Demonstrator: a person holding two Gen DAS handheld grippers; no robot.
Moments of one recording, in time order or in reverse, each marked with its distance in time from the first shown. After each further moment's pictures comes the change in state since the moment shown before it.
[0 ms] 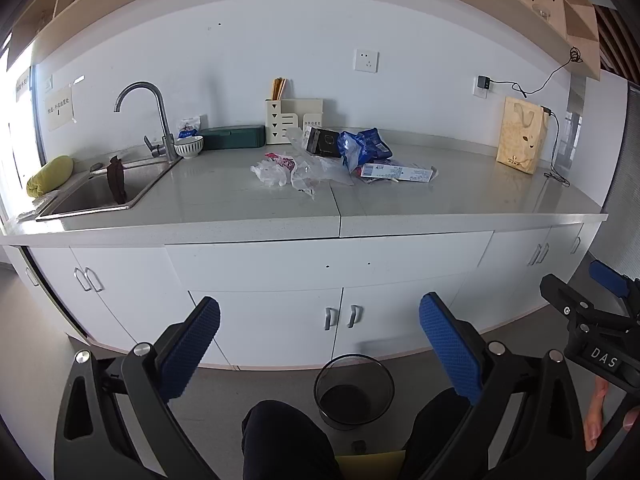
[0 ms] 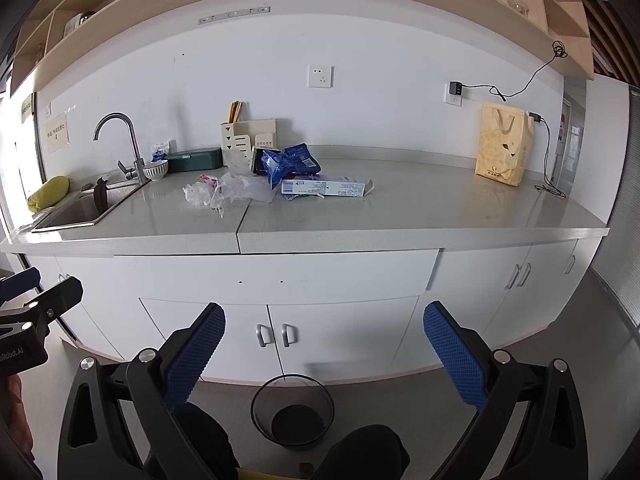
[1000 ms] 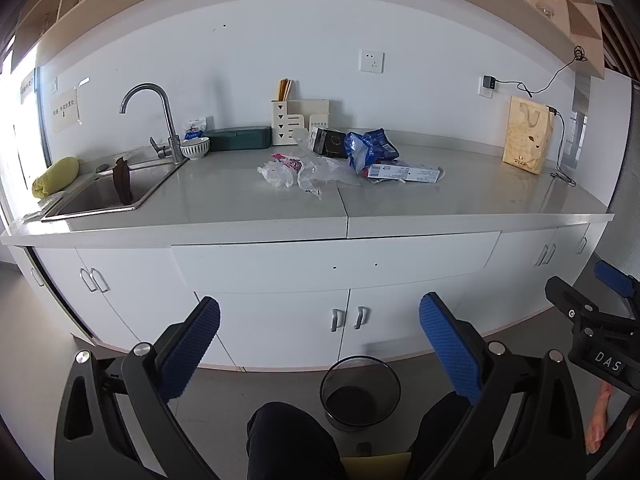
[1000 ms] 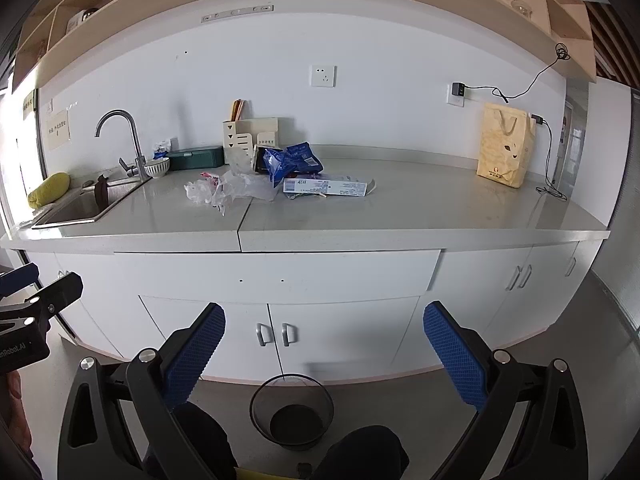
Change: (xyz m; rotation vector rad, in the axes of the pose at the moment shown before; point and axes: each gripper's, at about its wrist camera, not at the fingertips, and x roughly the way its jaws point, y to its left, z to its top) left arm 0.003 -0.002 0.000 0.000 -0.004 0.030; right arm 0.000 -0.001 0.000 -0.014 0.002 0.002
